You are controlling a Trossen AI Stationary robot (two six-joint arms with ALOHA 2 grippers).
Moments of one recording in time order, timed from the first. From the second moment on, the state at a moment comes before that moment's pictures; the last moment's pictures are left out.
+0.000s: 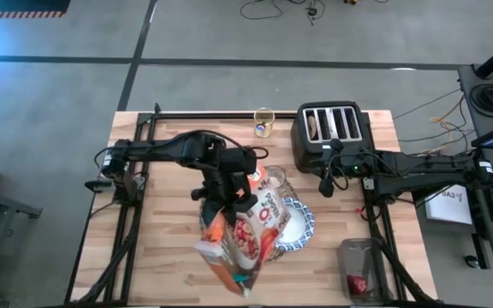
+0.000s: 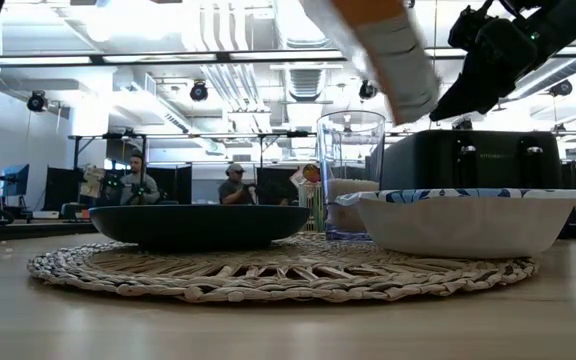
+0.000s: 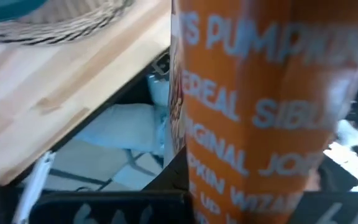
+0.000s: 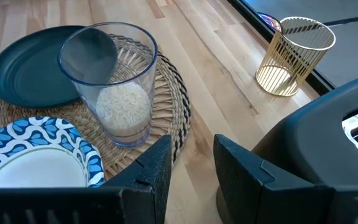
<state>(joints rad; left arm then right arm) -0.08 1.86 2.12 -1.34 0.70 -1.26 -0.09 0.76 0.56 -0.36 0.19 0.11</state>
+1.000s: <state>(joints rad) -0.03 1.86 1.97 -1.07 0.88 -1.65 -0.09 0.76 0.56 -0.36 0.19 0.11</state>
